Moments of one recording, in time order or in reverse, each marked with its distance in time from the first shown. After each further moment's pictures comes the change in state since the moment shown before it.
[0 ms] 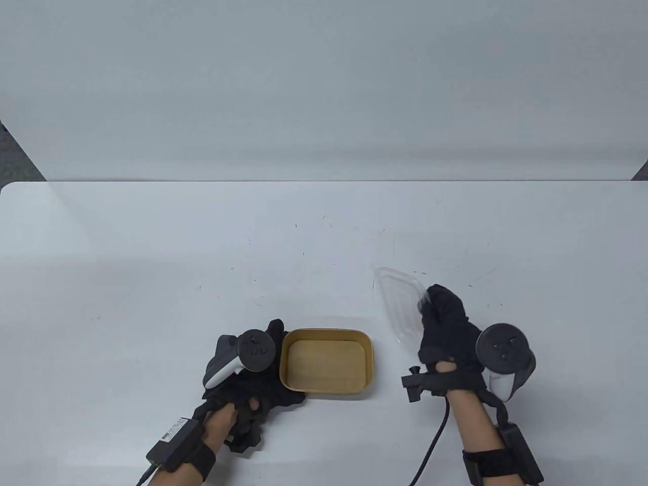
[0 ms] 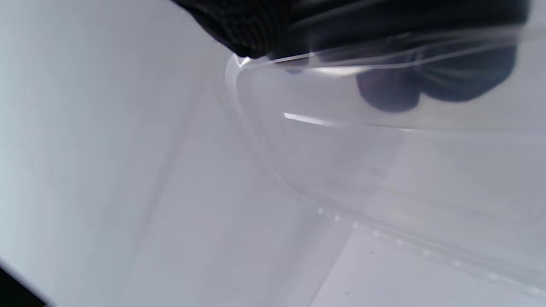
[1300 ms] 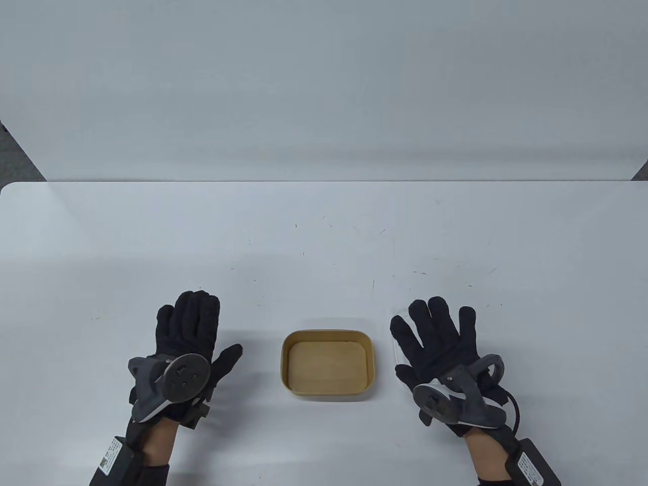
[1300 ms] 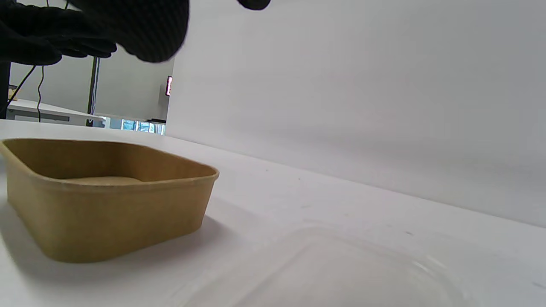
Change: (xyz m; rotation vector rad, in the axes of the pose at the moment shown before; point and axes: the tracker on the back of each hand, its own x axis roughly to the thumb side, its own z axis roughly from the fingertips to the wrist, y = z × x) left_hand -0.016 0.081 0.100 0.733 -0.047 -0.379; right_hand 0.014 0.050 0.077 0.272 -0.830 1.169
